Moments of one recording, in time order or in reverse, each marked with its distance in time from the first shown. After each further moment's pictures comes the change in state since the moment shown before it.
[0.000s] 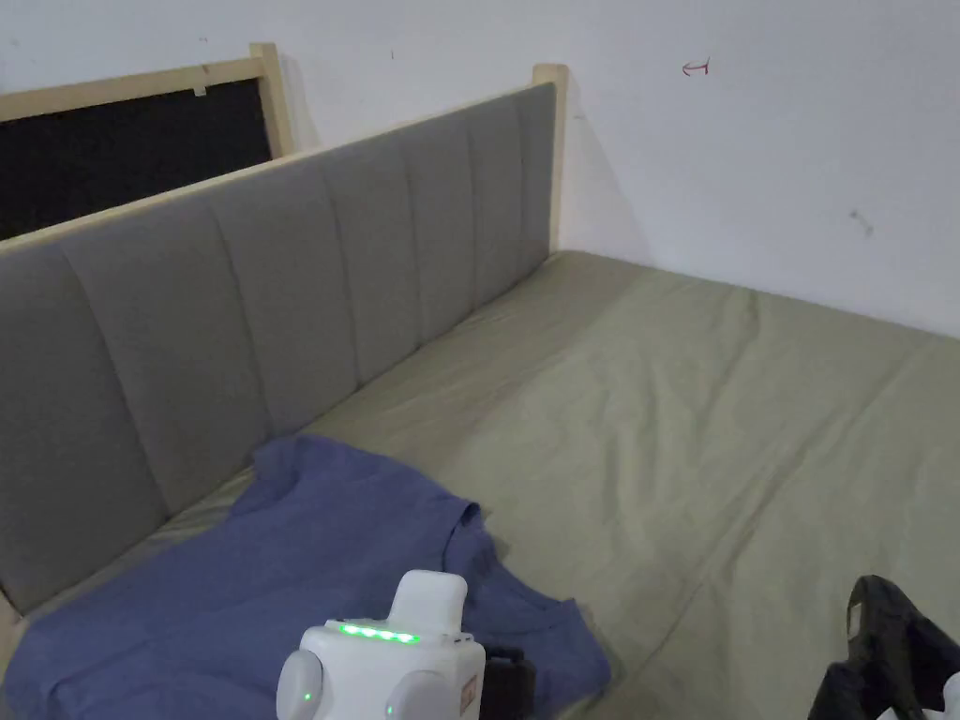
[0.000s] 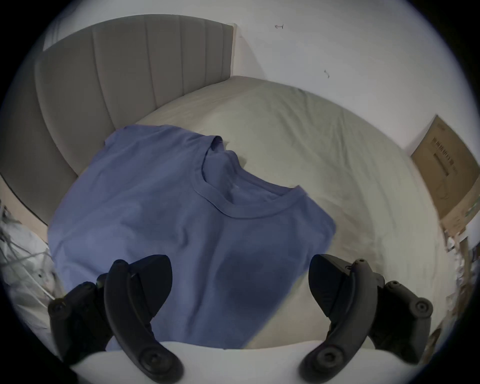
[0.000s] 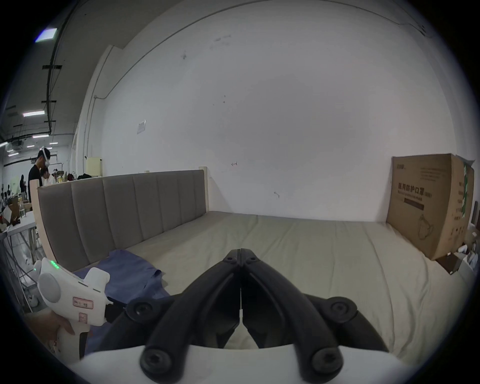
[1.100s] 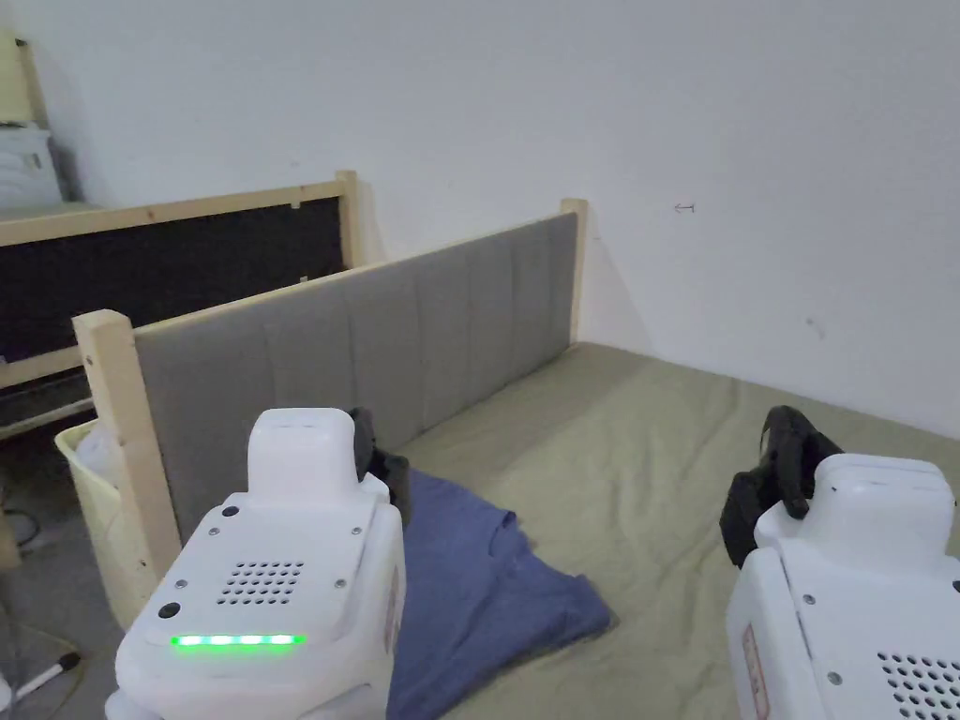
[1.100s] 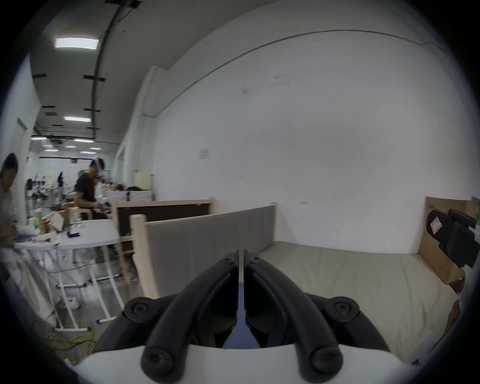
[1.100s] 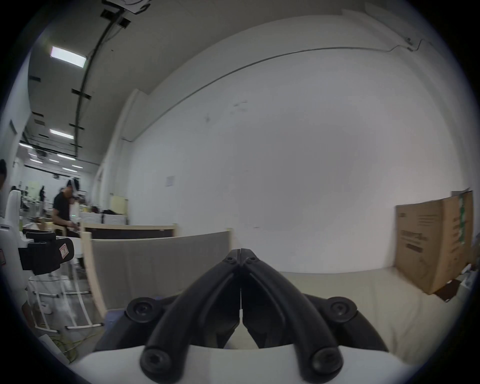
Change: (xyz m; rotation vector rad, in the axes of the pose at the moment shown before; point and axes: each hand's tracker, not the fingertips) left arm -0.005 -0.102 0.364 0.965 0.281 0.130; right arm -0.043 0.107 0.183 0.325 0.171 0.004
